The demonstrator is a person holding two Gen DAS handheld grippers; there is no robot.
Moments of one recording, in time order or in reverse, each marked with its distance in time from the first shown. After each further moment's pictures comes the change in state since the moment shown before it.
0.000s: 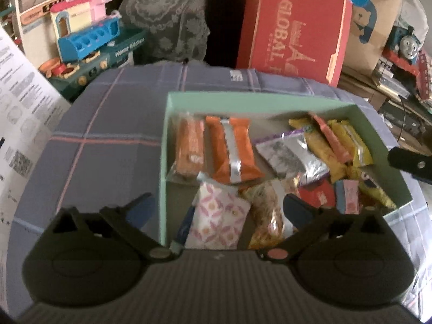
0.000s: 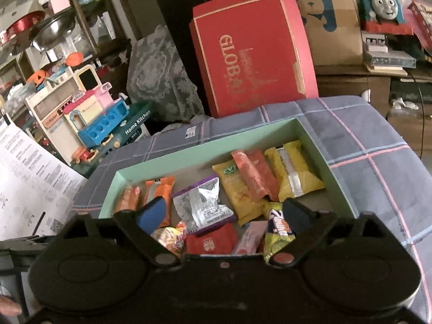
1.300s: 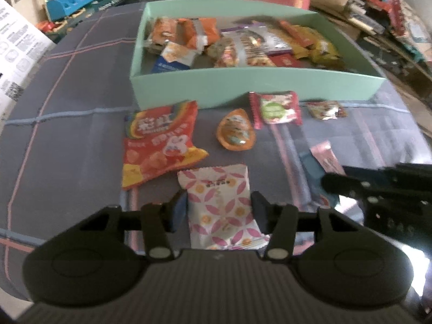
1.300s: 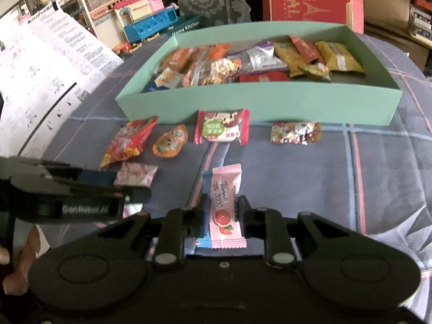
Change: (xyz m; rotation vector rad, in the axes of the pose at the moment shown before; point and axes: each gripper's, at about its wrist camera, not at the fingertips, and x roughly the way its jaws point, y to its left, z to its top) left arm -0.044 -0.021 -0.142 0.089 0.157 -0.072; right arm -0.044 0.029 -0.146 -0.236 0.261 0.091
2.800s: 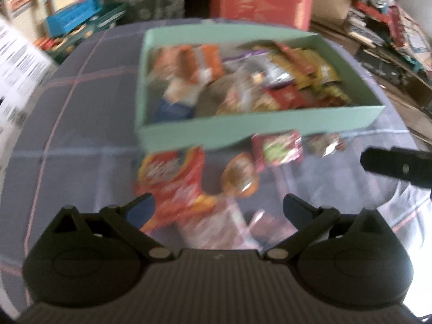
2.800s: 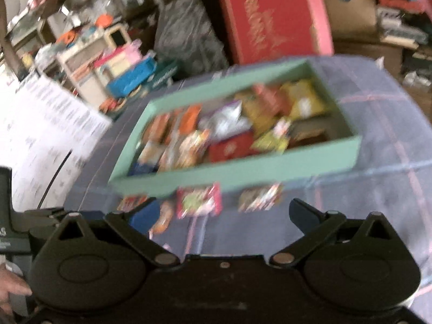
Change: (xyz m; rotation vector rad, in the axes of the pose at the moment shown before) left arm -0.012 0.011 0.031 -0.005 -0.033 0.041; right arm -0.023 -0.034 0.041 0.159 -0.085 0.034
